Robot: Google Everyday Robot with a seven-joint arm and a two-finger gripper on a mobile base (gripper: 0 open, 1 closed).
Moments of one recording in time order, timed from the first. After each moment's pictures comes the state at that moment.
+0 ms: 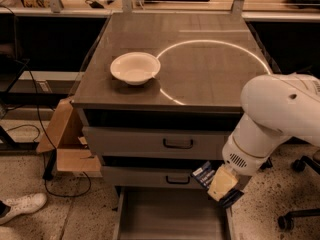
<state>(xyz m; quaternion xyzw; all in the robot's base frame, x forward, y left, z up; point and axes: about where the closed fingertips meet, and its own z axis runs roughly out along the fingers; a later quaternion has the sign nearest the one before) 0.385 -0.166 0.723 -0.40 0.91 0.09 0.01</state>
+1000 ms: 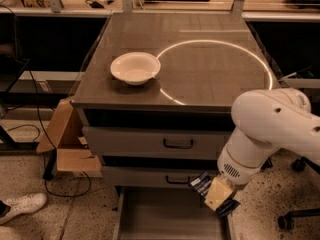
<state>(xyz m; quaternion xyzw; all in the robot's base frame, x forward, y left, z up) 0.374 -0.162 0.693 -0.39 0.92 0.08 -0.01</state>
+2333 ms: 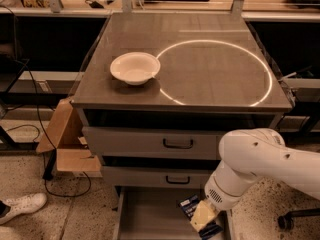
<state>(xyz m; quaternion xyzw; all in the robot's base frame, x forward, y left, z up) 0.345 -0.136 0.604 -0.33 0.94 0.13 -0.04</state>
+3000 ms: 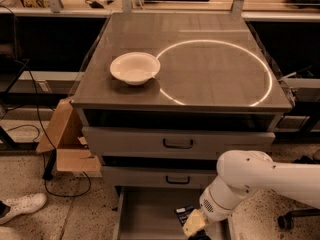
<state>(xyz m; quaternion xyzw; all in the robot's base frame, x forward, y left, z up) 0.339 -0.122 0.533 -0.24 0.95 0.18 -0.05</state>
